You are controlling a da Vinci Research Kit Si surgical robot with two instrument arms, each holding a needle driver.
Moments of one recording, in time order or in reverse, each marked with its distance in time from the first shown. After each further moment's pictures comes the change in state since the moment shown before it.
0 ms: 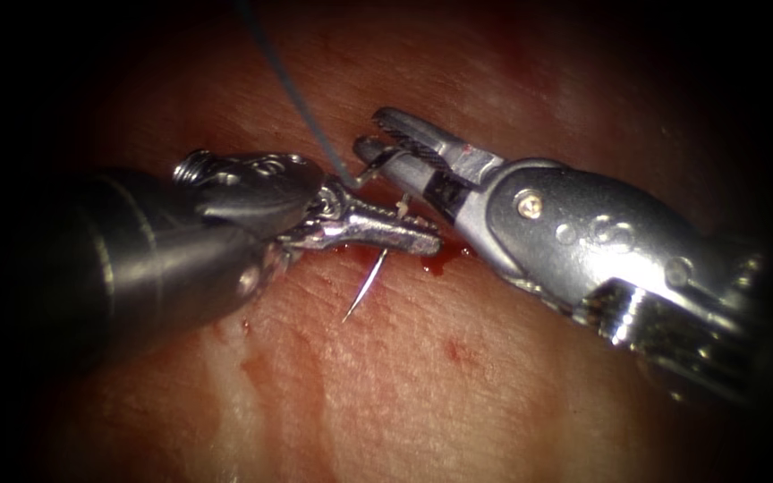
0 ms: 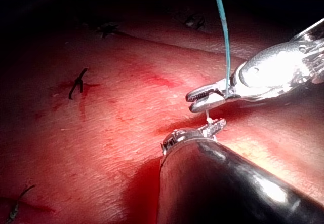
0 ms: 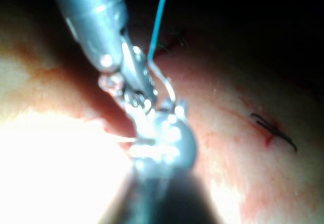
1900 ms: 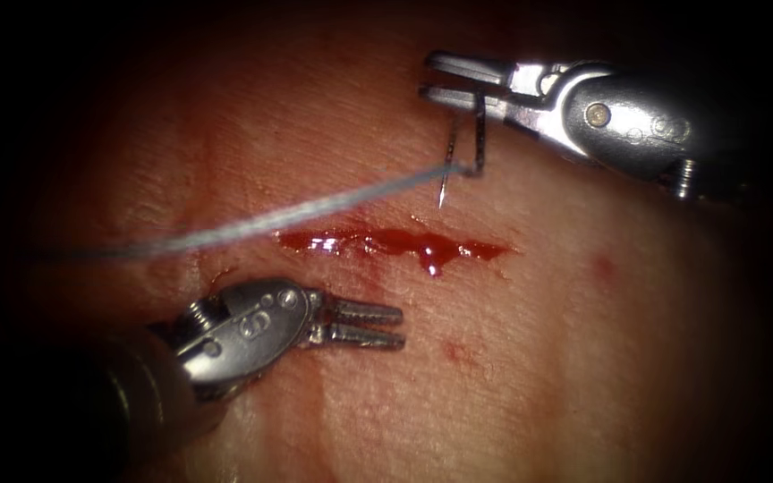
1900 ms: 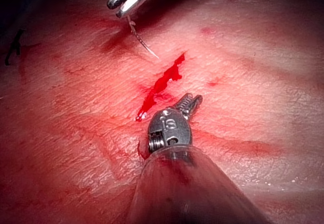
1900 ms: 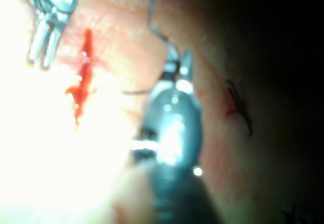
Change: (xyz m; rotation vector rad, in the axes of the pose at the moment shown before) right arm -0.005 0.007 0.003 0.355 0.350 -0.548; left arm -0.010 -0.006 0.002 0.073 -0.175 0.630
